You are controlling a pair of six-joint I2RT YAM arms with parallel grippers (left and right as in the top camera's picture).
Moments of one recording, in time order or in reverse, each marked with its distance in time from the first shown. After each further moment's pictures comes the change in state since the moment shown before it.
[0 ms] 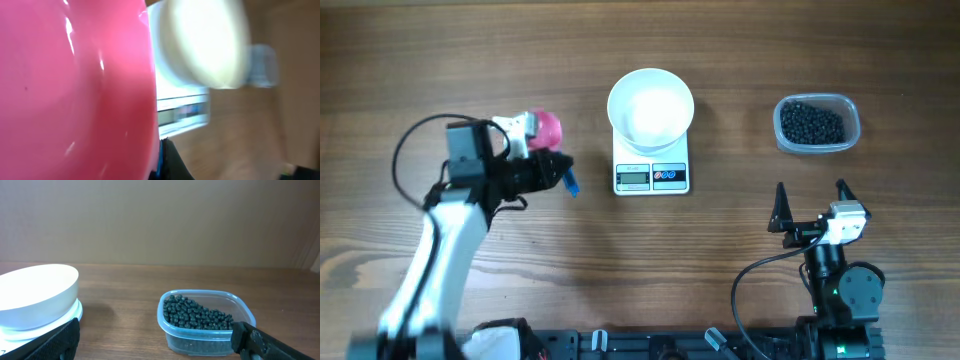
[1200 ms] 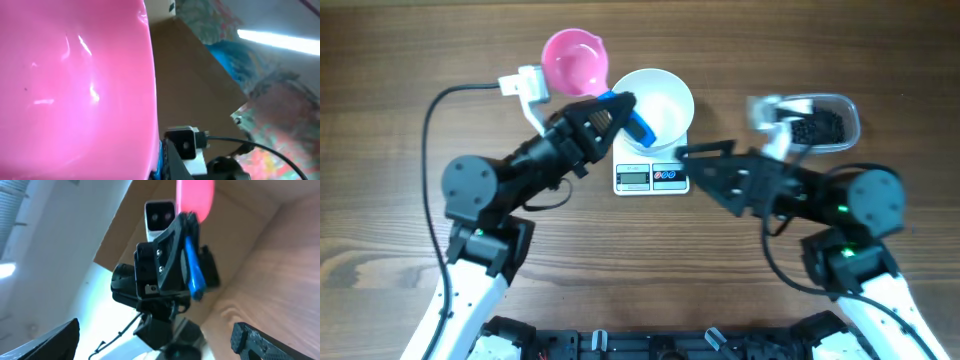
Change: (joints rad) left arm -0.411 -0.266 0.007 0.972 -0.089 -0.966; right arm 0.375 0.938 0.729 0.513 -0.895 1.306
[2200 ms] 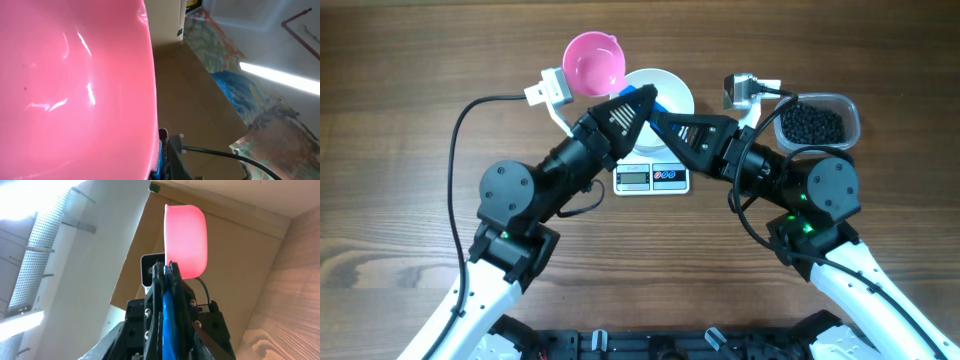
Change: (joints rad) left arm -0.179 0.015 0.000 -0.007 -0.314 -0.052; right arm 0.084 0.165 0.000 0.251 0.254 0.207
